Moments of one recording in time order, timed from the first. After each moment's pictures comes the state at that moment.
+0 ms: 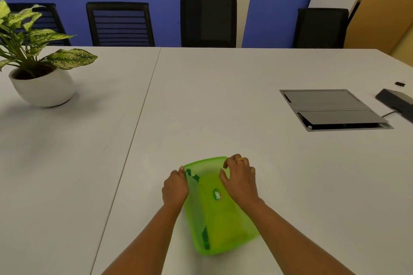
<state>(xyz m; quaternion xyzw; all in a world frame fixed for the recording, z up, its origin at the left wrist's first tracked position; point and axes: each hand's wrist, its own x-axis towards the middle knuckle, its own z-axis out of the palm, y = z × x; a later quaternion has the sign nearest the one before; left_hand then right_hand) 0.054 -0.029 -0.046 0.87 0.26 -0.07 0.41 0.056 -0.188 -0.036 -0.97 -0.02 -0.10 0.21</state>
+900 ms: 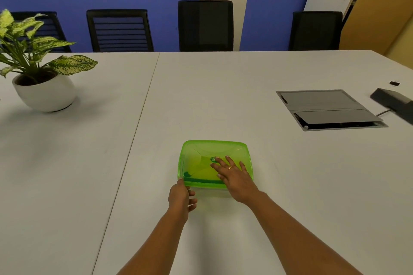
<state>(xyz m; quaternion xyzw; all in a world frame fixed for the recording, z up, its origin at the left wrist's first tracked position) 0.028 -0.046 -0.033 0.59 0.40 -0.14 0.69 0.058 -0.205 -0.035 -0.96 -0.16 0.11 0.18</state>
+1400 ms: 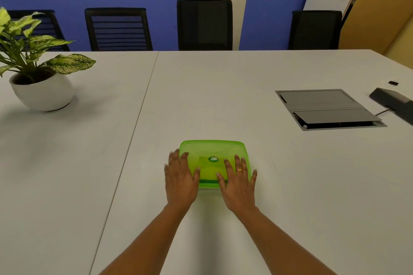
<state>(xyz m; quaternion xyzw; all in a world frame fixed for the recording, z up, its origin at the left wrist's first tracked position) 0.041 -0.048 -0.028 0.95 0.06 0.08 0.29 0.035 -0.189 -0.047 -0.98 0.03 0.00 0.17</state>
